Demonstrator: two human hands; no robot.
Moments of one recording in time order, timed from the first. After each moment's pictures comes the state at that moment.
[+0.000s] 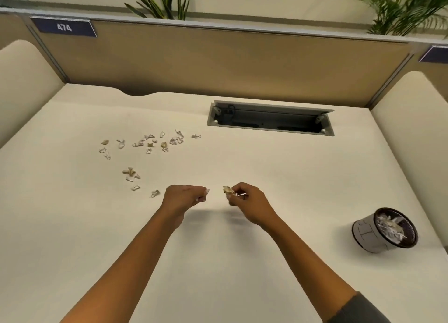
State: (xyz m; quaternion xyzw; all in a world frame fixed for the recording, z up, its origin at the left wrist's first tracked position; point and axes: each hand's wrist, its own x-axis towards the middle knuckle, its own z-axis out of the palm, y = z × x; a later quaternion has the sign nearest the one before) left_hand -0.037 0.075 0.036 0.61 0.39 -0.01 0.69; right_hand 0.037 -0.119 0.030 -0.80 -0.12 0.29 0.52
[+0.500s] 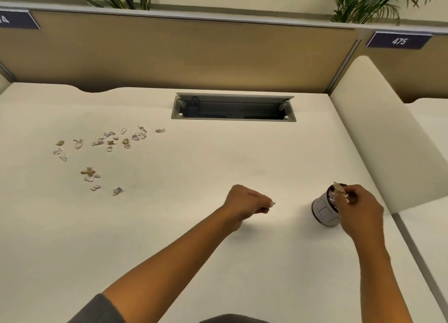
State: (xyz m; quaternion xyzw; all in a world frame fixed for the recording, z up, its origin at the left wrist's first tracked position) left_hand 0.013 -0.134 0.052 0.66 0.22 -0.20 0.69; right_hand 0.042 -0.382 0.070 -0.92 0.12 -0.07 0.37
